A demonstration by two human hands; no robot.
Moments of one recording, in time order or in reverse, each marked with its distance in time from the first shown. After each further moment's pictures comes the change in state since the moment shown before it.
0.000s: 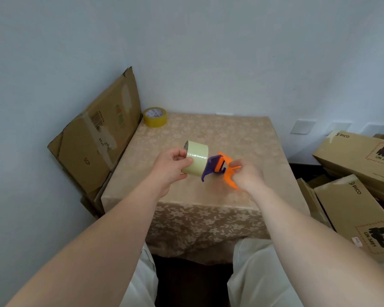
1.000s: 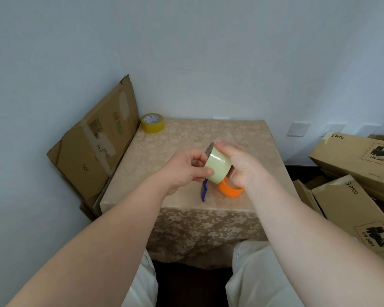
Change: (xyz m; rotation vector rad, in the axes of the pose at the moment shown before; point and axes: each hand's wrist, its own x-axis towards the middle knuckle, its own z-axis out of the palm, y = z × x) left_hand -0.014 0.027 0.021 0.184 -0.360 0.159; right_hand -0.013 -0.043 -0.018 1.020 -0.318 0.117
